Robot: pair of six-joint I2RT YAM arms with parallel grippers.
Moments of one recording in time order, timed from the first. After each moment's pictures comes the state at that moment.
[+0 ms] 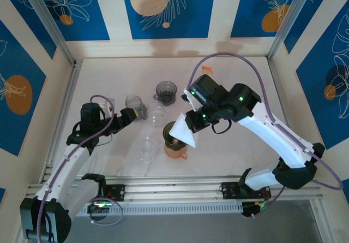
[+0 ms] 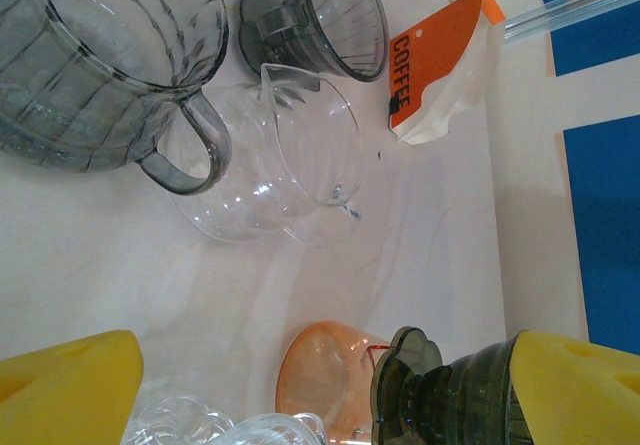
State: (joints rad) left arm -0.13 0.89 0.60 -0.33 0.60 -0.71; right arm 0.91 1.41 1.76 -1.46 -0.08 0.41
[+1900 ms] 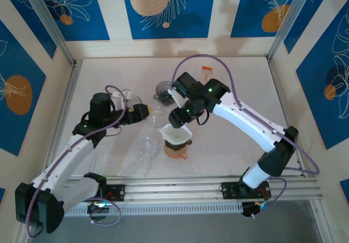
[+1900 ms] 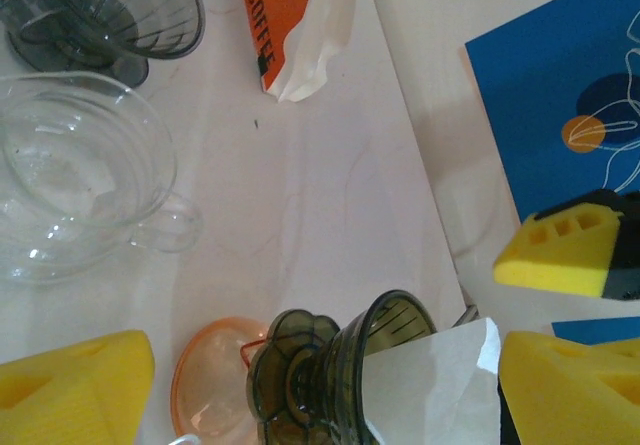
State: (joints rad) left arm -0.33 1.00 0.75 -0.27 0.65 -0.66; right arm 0.84 1.59 1.67 -1.27 -0.10 0.20
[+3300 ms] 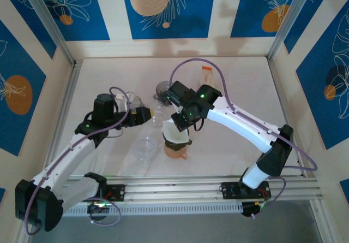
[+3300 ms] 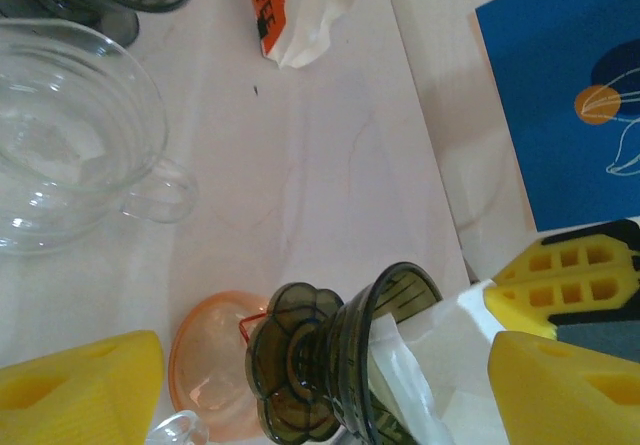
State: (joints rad) left arm -0.37 1.02 0.75 -0.29 0.65 -0.65; right arm 0.93 1.59 1.63 -1.30 0.09 0.33
